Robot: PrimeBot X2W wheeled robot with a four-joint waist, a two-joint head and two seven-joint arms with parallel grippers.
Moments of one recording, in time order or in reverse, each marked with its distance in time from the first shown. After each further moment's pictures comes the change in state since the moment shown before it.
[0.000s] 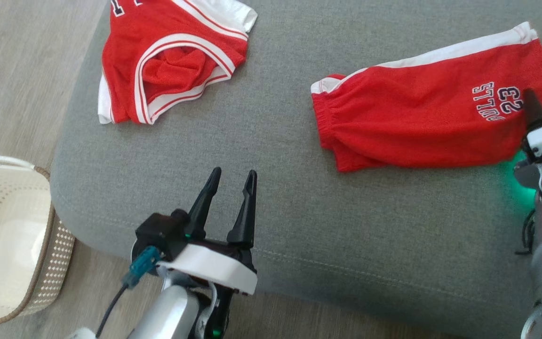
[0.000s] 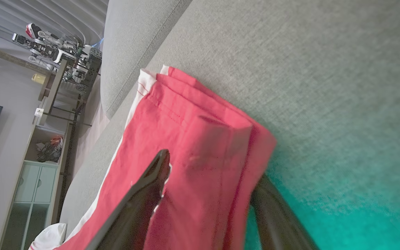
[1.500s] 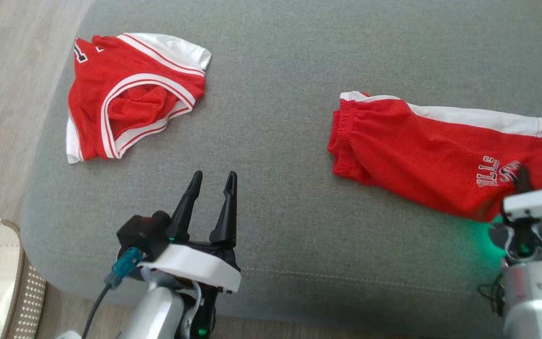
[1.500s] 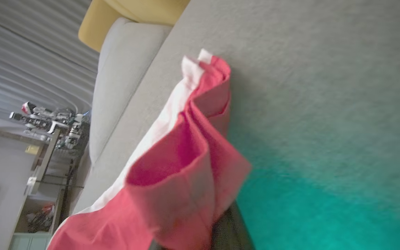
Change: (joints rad) left arm 0.012 0.000 0.067 0.029 -0.017 -0.025 0.000; right arm 0.237 0.069 0.044 -0.067 0.138 0.000 -0.231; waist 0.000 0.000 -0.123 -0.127
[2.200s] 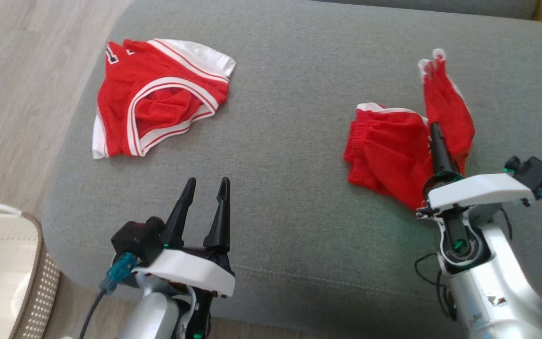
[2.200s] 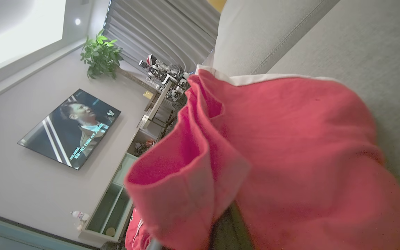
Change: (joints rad) left arm 0.023 0.000 0.026 0.010 0.002 -0.008 0.000; right arm 0.127 0.000 0.572 -0.378 0.314 0.000 -0.085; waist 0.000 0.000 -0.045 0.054
